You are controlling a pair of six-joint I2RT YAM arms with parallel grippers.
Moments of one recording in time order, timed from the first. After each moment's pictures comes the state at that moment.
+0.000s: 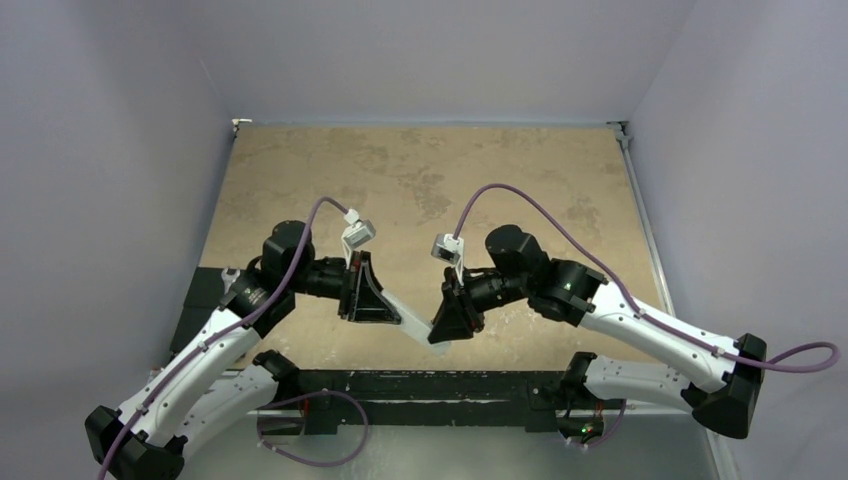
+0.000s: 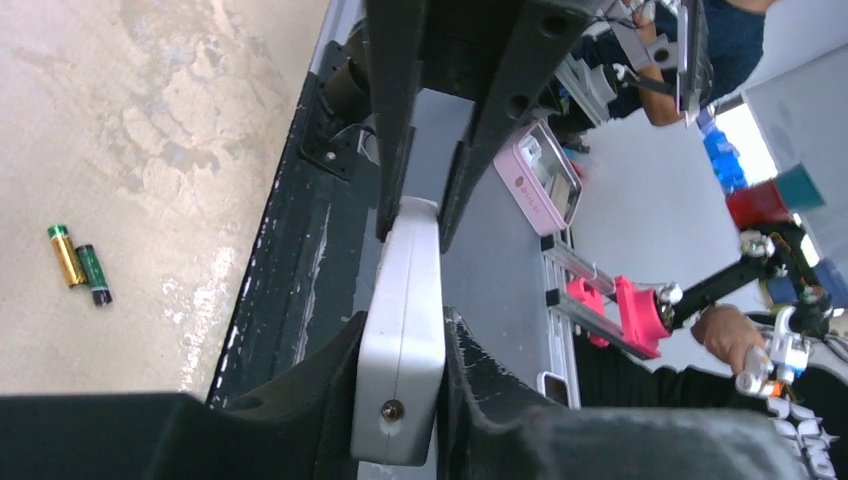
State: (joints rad) left arm -0.56 0.78 0.73 -0.28 1.04 -0.51; right arm 0.97 1.03 0.95 -0.47 -0.67 0.31
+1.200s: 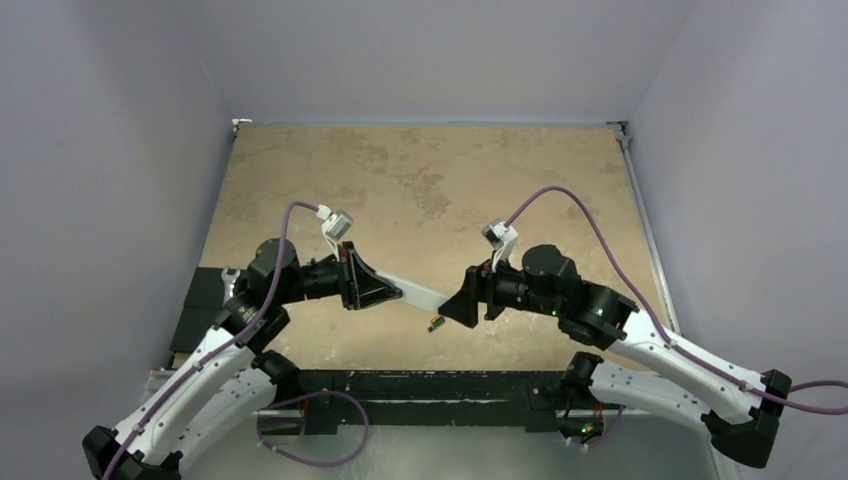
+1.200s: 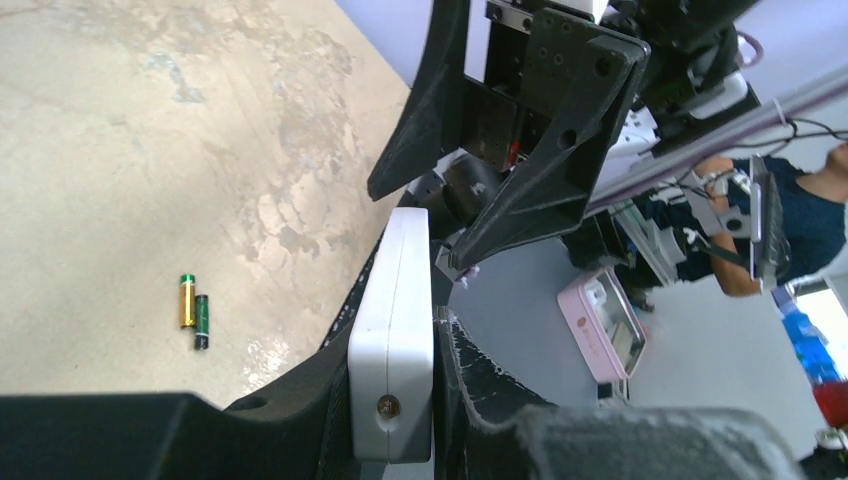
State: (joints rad) left arm -0.56 0.66 0.63 -0.10 0.74 -0.68; right arm 0.94 0.80 0.79 -0.40 -0.20 0.56
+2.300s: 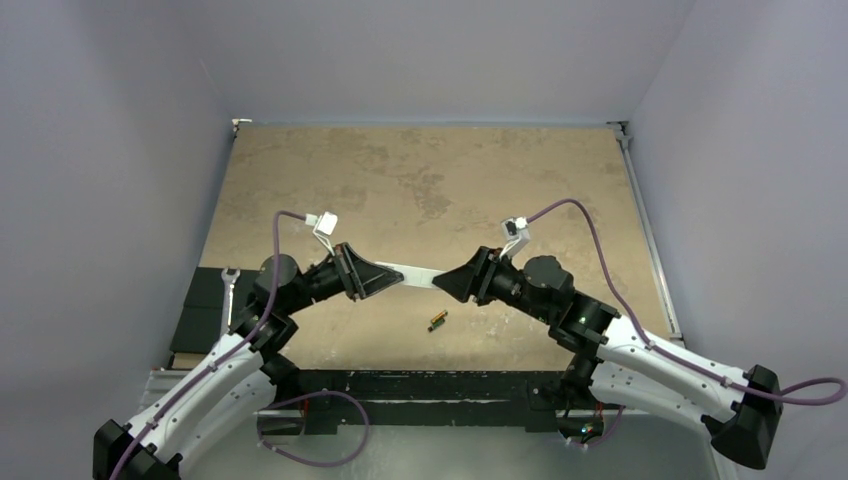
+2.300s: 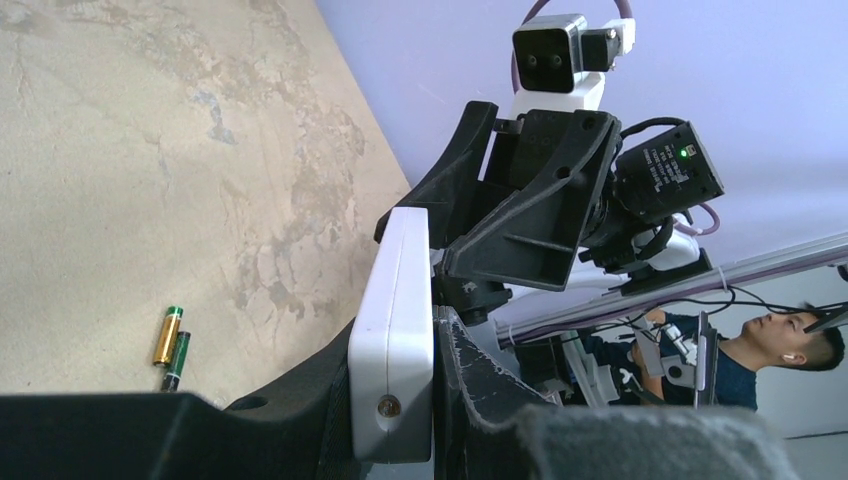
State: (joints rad) left arm -0.56 0.63 0.41 0.20 0.51 -1.01; right arm 0.94 0.78 0.57 0.01 0.01 0.93
